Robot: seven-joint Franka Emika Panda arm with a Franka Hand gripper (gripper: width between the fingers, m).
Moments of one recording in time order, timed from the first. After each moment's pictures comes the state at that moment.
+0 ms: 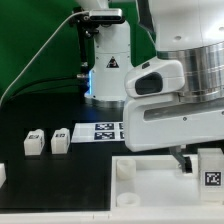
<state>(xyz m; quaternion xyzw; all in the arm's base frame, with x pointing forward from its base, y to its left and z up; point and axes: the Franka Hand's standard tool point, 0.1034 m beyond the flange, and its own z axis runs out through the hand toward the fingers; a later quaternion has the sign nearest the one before) 0.625 0.109 0.073 -0.99 0.10 0.00 0.08</state>
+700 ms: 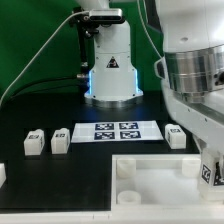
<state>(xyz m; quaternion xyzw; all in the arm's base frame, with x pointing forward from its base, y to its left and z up) 0.624 0.122 0.073 -0.74 0.67 0.06 0.08</state>
